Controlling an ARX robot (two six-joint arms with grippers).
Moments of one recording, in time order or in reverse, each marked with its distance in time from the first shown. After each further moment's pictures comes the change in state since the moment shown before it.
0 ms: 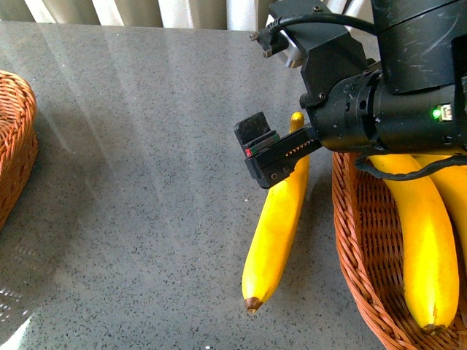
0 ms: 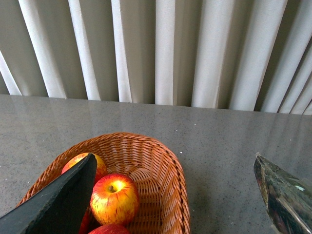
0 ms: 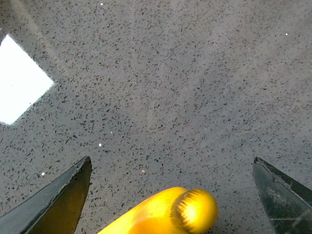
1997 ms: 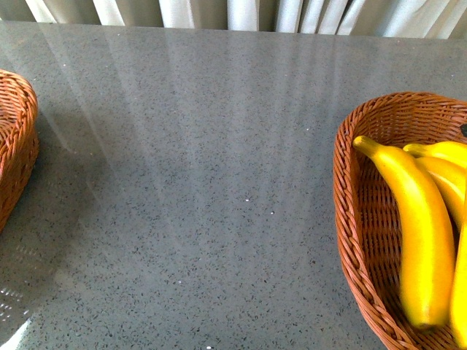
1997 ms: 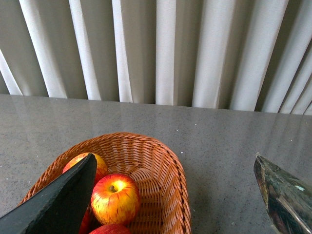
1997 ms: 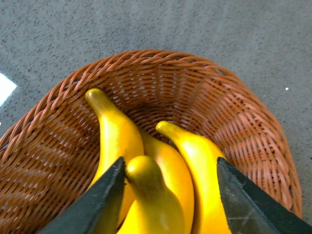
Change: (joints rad) left arm 0.000 0.000 0.000 0.000 0.000 0.000; right arm -0.462 -0.509 -0.257 -0.250 -0.182 -0.213
